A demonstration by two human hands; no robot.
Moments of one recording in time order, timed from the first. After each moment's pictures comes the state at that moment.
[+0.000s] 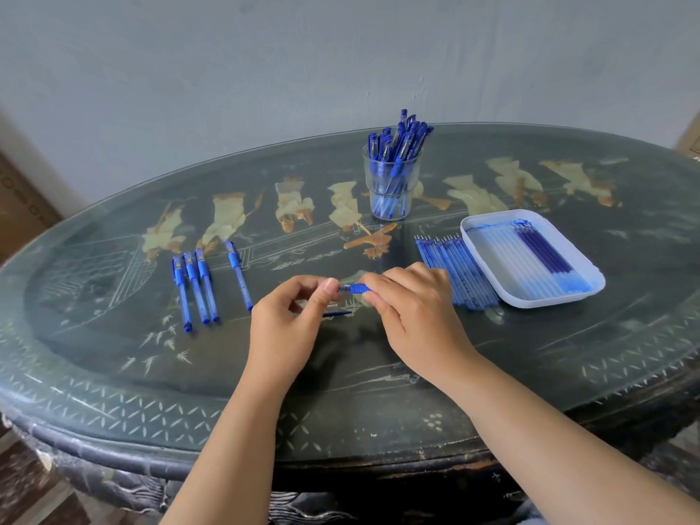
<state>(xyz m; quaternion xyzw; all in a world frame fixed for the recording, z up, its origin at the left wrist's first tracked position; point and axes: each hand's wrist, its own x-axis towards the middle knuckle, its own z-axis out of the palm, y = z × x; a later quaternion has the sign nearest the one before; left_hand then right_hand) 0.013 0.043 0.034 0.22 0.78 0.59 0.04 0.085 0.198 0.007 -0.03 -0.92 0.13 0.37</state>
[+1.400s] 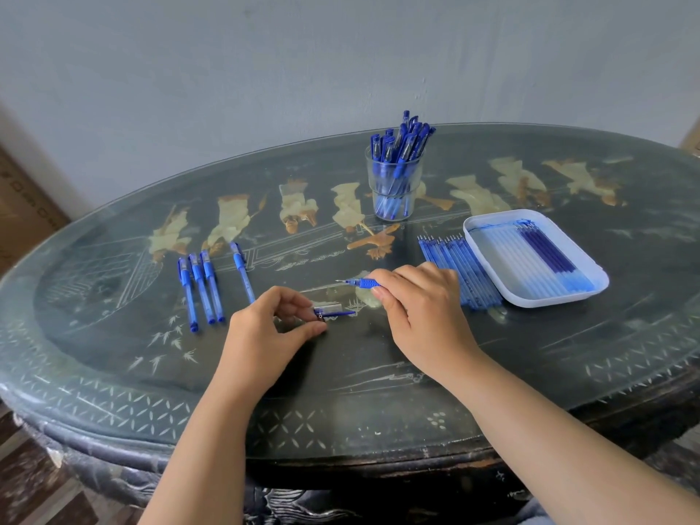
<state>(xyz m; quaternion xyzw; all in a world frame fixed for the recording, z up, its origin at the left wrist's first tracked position) 0.000 0.010 0.031 0.23 0.87 0.44 0.03 0.085 0.200 0.003 -0.06 -0.91 0.16 0.37</state>
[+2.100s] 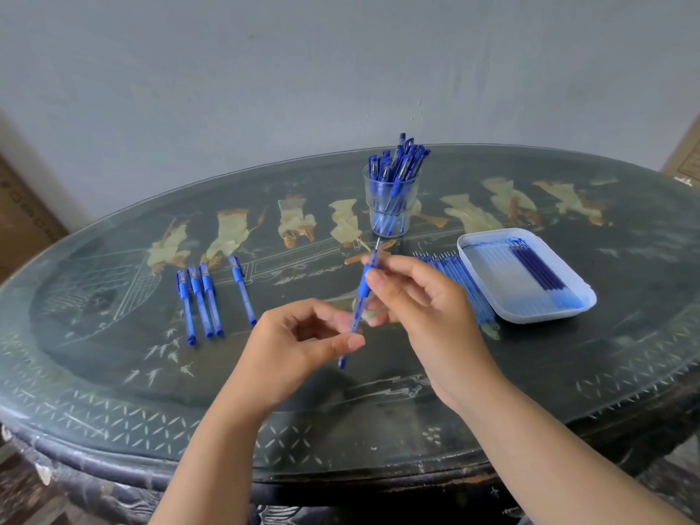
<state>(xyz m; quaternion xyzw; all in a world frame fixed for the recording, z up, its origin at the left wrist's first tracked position) 0.024 0.027 0.059 0.27 0.70 0.63 0.21 0.111 0.169 0.074 -0.11 -0.65 0.71 0.26</state>
